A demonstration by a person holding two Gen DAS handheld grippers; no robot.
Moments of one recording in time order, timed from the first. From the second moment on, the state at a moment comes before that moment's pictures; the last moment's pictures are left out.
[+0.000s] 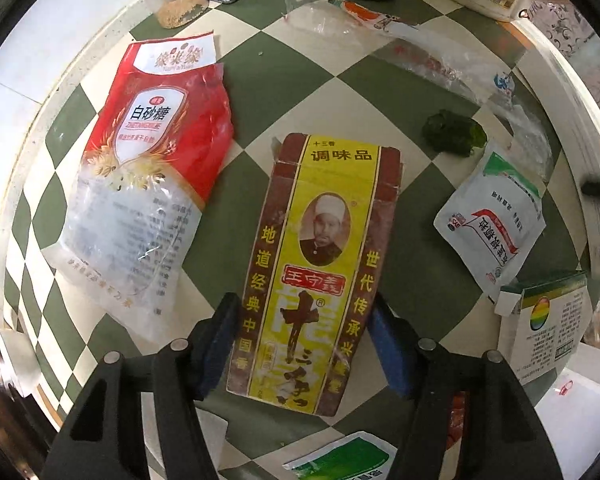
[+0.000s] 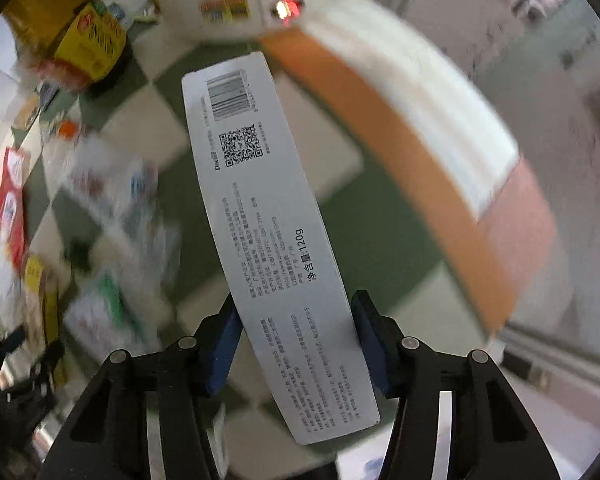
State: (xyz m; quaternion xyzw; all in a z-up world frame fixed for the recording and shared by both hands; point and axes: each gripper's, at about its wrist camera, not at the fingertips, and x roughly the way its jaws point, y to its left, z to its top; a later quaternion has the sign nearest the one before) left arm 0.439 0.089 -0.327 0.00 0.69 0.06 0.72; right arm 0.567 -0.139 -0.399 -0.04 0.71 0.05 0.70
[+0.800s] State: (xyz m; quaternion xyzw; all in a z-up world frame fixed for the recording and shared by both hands) left arm 0.463 0.098 -0.334 0.00 0.67 0.05 0.74; right arm 0.544 -0.137 -0.398 -0.05 0.67 0.00 0.74
